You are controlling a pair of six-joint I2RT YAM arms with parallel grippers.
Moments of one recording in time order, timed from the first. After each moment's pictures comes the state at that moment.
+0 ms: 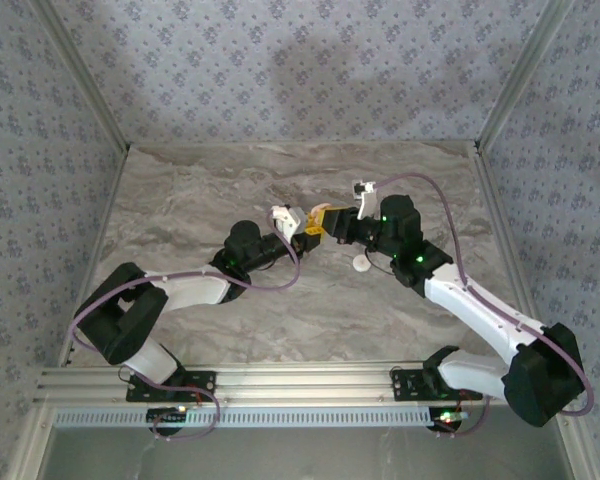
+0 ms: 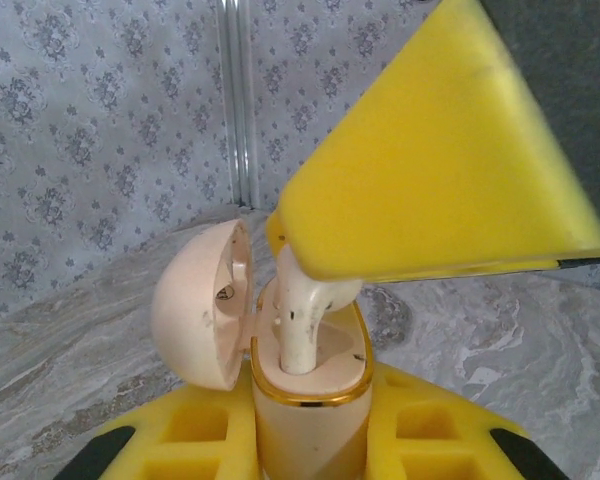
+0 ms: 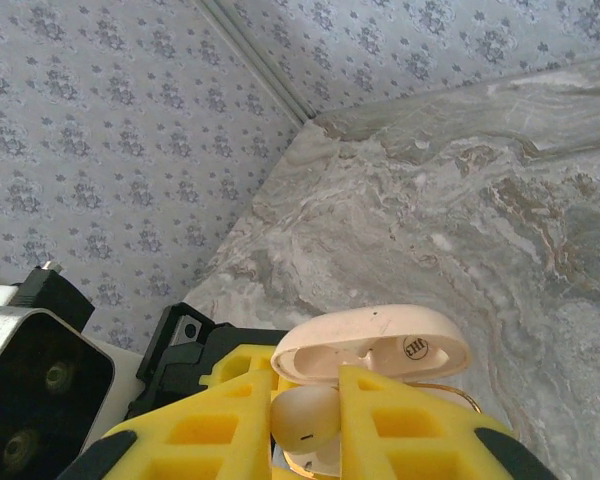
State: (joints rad) left arm -0.76 1.55 0.68 0.89 0.33 -0.02; right arm 0.56 1.16 0.81 0.10 -0.34 0.56
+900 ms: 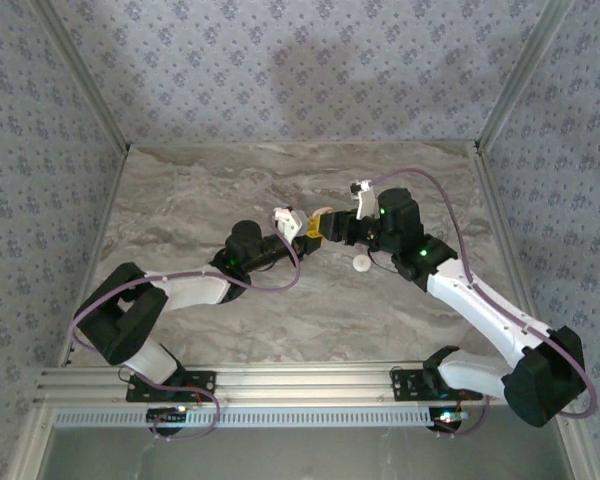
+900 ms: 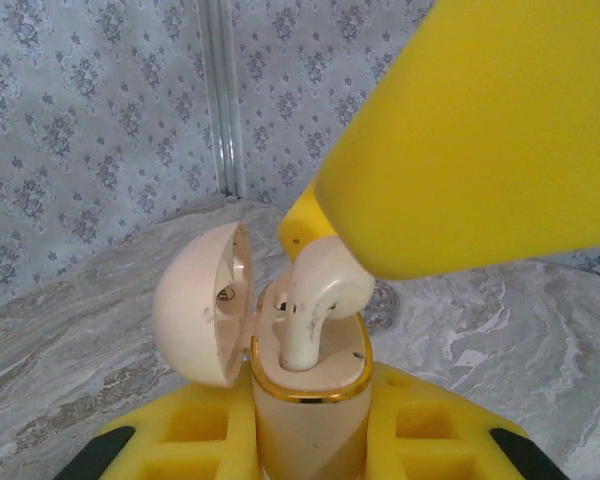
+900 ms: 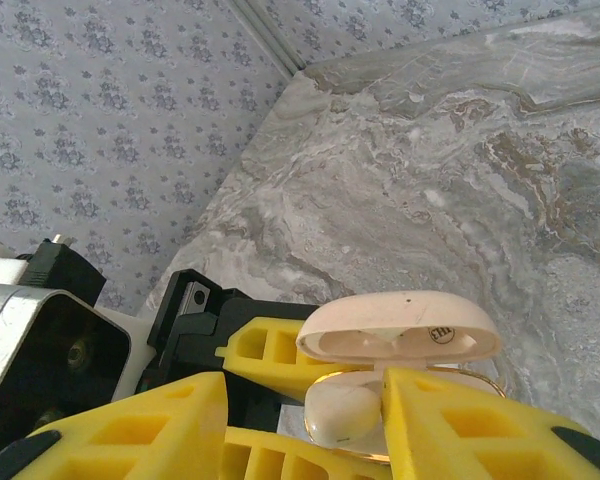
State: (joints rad) left arm -0.76 1.55 0.69 0.87 0.36 -0.01; right arm 0.56 1.15 0.91 -0.11 -0.36 0.50
